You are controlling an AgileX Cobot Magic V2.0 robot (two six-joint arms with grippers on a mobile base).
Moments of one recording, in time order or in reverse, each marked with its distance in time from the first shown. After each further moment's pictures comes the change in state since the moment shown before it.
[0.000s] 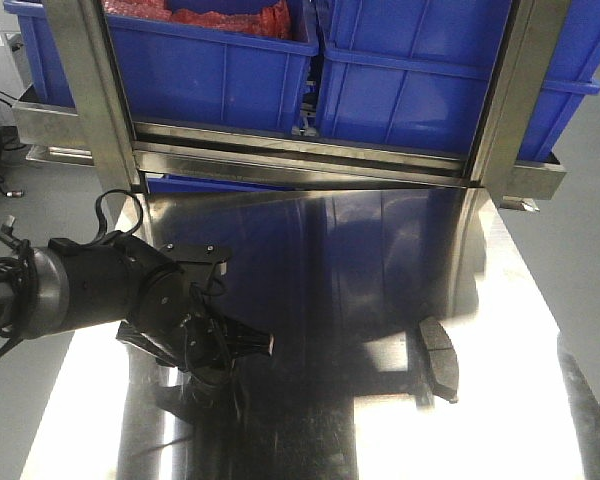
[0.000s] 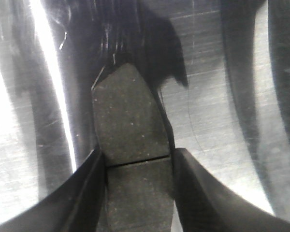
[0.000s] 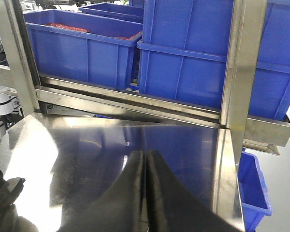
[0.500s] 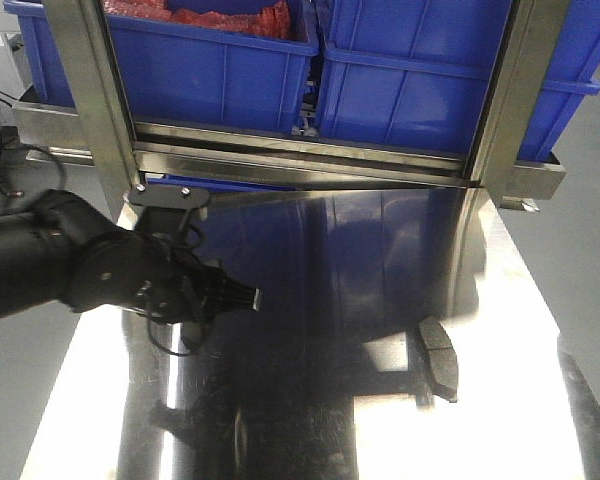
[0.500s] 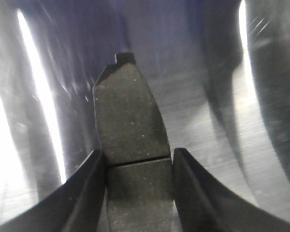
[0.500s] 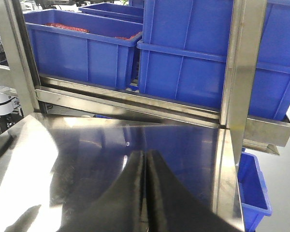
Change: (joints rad) left arm 0.000 -0.234 0.020 0.099 -0.011 0.000; right arm 0.000 0.000 0.000 0.000 0.000 0.000
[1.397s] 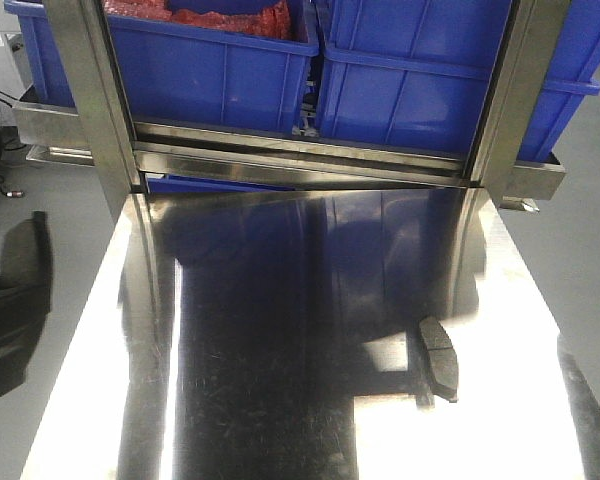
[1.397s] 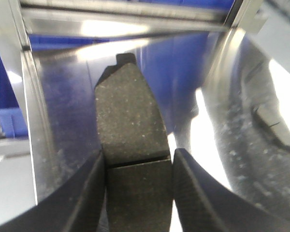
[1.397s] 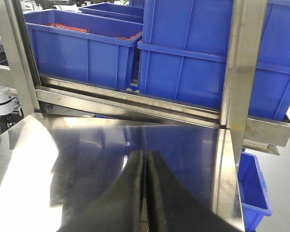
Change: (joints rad) left arm 0.000 -0.912 0.382 0.107 0.030 -0.001; right arm 0.000 0.000 0.000 0.000 0.000 0.000
